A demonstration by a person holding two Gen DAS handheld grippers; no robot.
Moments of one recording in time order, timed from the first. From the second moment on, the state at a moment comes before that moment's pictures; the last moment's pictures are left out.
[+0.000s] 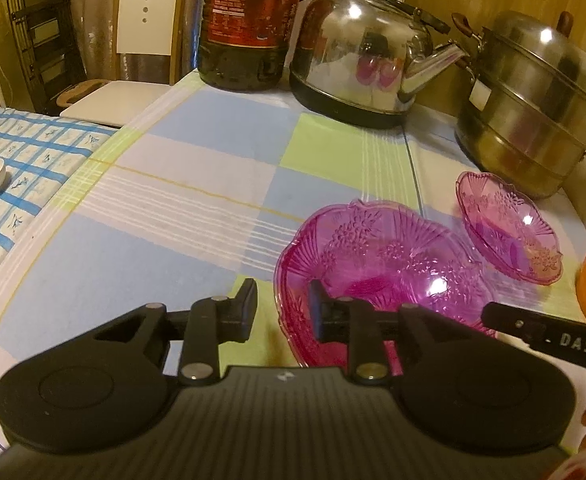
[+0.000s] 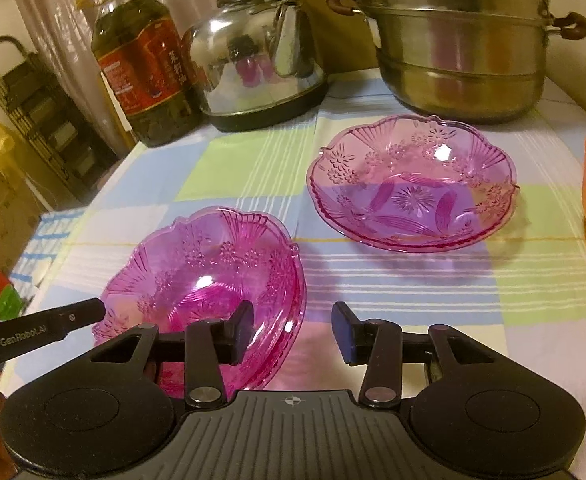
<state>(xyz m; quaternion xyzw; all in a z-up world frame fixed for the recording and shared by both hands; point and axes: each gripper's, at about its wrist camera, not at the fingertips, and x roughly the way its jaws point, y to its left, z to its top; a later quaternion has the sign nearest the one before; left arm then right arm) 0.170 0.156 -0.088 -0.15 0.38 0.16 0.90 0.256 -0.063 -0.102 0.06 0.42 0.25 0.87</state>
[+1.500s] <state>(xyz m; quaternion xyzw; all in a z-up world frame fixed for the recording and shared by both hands) 0.191 0.109 -0.070 -0.14 0.37 0.08 0.92 0.258 -0.110 -0.085 0.09 0.40 0.18 0.90</state>
